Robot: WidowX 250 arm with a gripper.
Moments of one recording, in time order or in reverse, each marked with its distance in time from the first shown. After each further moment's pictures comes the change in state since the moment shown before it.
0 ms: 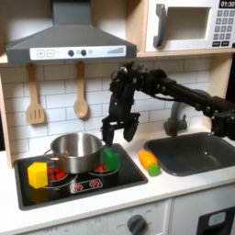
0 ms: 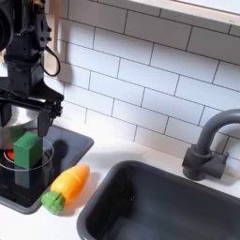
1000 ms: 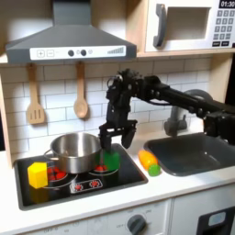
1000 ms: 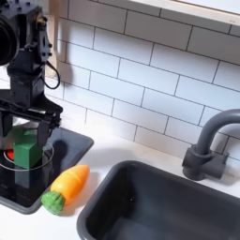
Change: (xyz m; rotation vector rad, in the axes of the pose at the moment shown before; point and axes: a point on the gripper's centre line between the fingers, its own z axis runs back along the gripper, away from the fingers) arm 0.002 0.000 -0.019 0.005 0.040 -0.017
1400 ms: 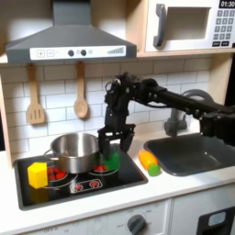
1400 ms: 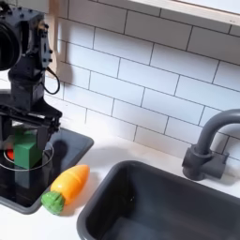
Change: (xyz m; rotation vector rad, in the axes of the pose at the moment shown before) arm 0.001 0.002 -0.012 0.014 0.025 -0.001
